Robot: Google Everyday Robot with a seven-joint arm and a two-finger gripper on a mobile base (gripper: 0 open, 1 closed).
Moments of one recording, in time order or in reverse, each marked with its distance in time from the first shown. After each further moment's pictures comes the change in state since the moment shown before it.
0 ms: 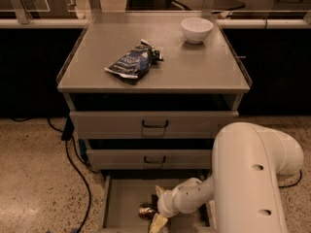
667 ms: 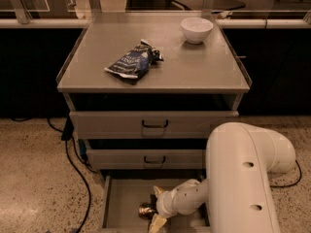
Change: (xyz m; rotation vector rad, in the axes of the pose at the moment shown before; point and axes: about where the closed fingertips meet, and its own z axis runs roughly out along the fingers) arm 0.001 0.000 0.012 0.003 -0.012 -0.026
